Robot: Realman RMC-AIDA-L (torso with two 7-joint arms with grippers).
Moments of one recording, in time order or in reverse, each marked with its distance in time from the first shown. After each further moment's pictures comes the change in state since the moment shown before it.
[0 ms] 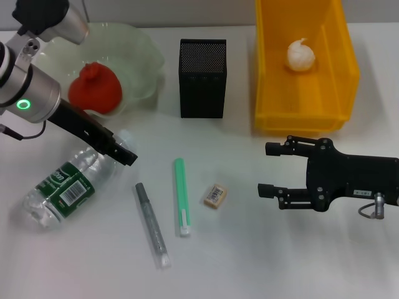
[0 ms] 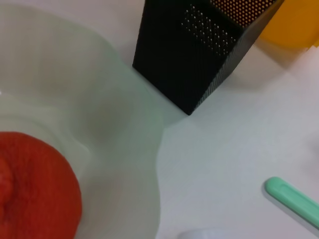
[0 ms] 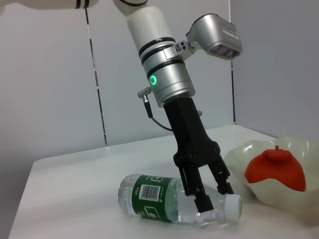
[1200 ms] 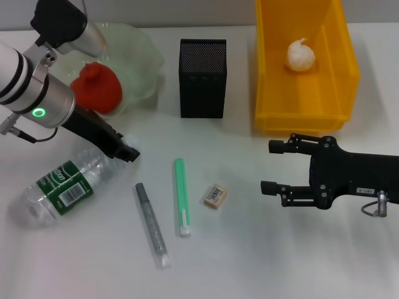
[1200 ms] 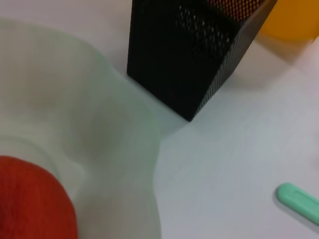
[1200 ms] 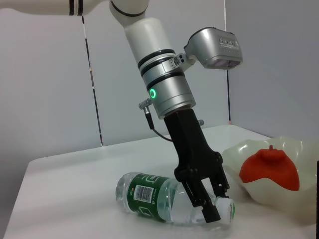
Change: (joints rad) left arm 0.013 0.000 0.101 -0.056 -0.052 -0.116 0.038; right arm -0.004 -0.002 0.008 -0.011 -0.001 0.000 0.008
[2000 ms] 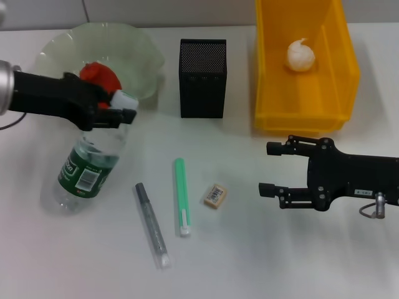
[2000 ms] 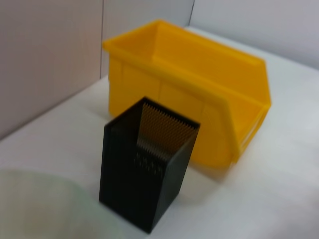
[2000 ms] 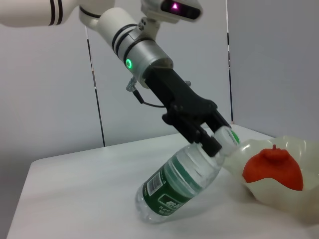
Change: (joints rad) left arm 0.201 0.033 -0.212 0.212 -0.398 0.211 0.330; right arm 0.000 0.004 -0.005 0.000 -0.001 0.000 0.003
